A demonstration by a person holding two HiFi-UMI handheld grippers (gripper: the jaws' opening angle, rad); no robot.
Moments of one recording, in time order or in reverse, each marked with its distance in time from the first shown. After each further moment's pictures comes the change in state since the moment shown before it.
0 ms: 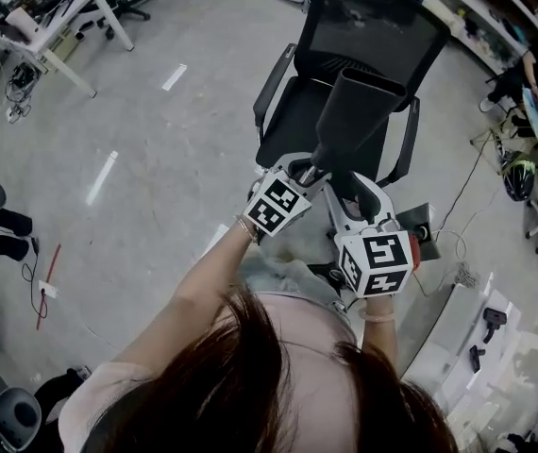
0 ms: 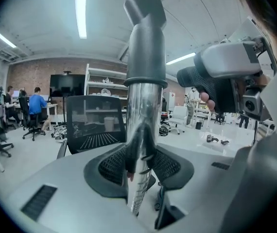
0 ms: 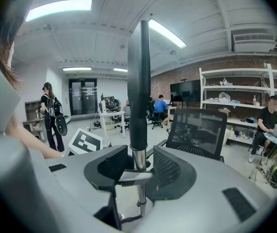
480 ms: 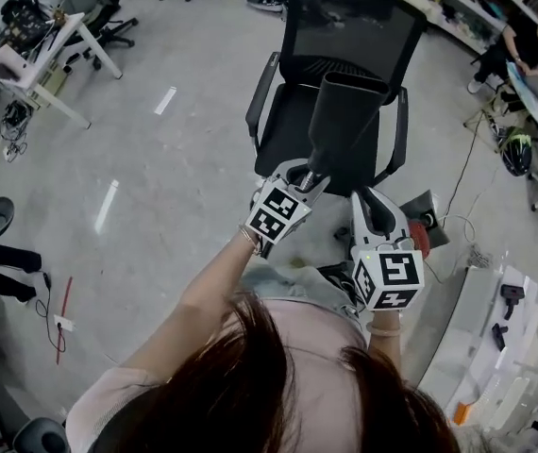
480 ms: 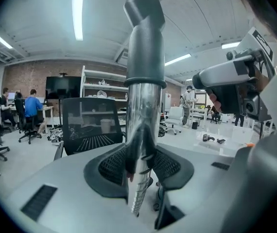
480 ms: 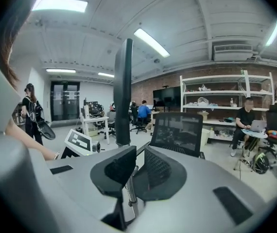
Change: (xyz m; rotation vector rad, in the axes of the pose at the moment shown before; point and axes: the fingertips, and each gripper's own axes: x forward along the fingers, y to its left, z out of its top) left arm -0.024 -0.012 -0.003 0.025 -0.024 -0.036; right arm -0.050 -0.001 -0.011 0.071 -0.072 -0.204
